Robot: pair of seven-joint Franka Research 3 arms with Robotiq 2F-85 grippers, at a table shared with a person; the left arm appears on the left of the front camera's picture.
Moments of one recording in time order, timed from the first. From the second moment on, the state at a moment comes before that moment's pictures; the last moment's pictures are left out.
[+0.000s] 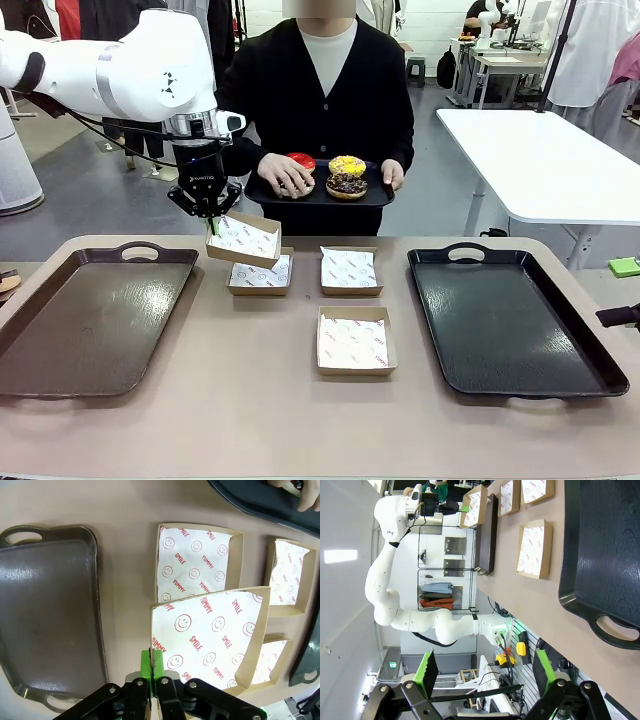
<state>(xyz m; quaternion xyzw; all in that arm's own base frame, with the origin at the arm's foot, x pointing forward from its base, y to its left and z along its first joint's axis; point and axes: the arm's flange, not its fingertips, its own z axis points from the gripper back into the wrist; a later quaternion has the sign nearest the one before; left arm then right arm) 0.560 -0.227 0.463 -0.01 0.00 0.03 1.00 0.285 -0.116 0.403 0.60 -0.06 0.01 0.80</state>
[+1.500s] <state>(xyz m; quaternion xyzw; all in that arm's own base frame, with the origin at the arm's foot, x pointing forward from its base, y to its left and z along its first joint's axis) 0.561 -0.226 0.463 -0.01 0.00 0.03 1.00 0.285 -0.116 0.403 0.60 -0.06 0.01 0.80</state>
